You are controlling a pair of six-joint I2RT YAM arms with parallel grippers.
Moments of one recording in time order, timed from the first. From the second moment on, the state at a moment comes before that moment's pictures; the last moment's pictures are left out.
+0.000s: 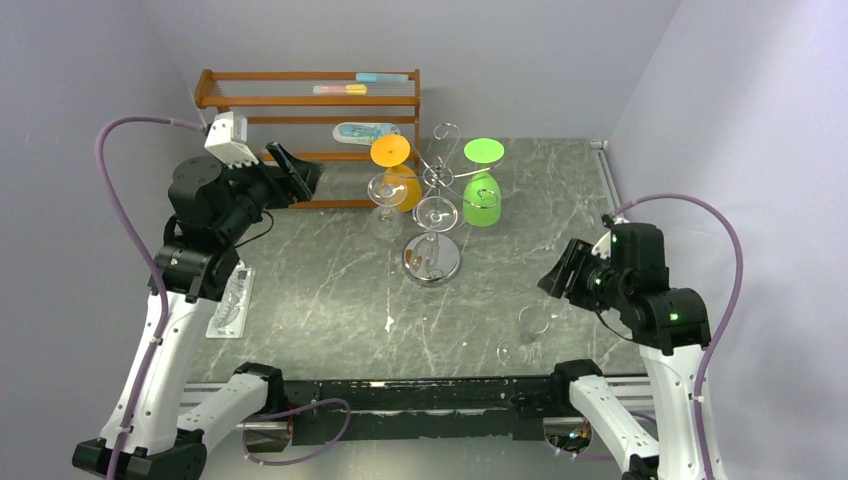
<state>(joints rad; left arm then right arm) -0.22 0.94 1.26 -0.42 0.12 -0.45 0.13 0.75 1.23 -1.27 -0.14 0.47</state>
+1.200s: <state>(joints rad) -0.22 0.97 1.23 -0.42 0.07 -0.46 0.13 0.66 1.03 -1.33 -0.15 0.51</state>
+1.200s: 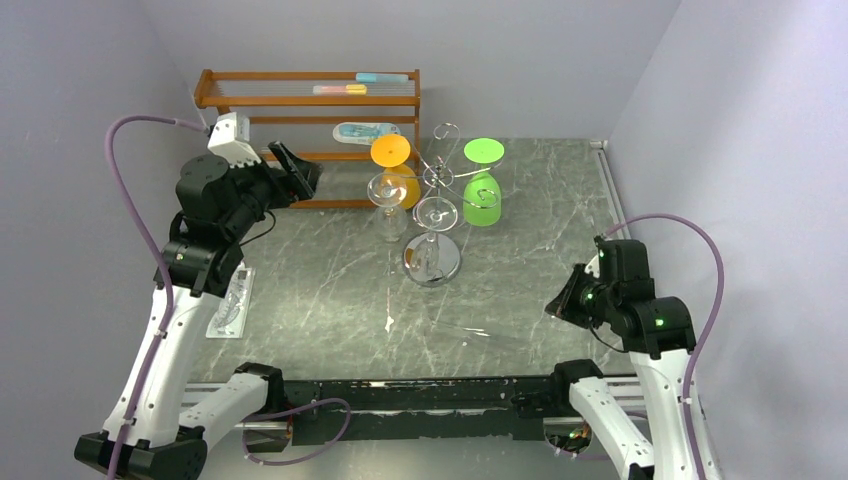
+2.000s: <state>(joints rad) -0.22 0.94 1.23 -0.42 0.04 -0.46 0.13 0.62 0.74 -0.98 -0.39 0.53</state>
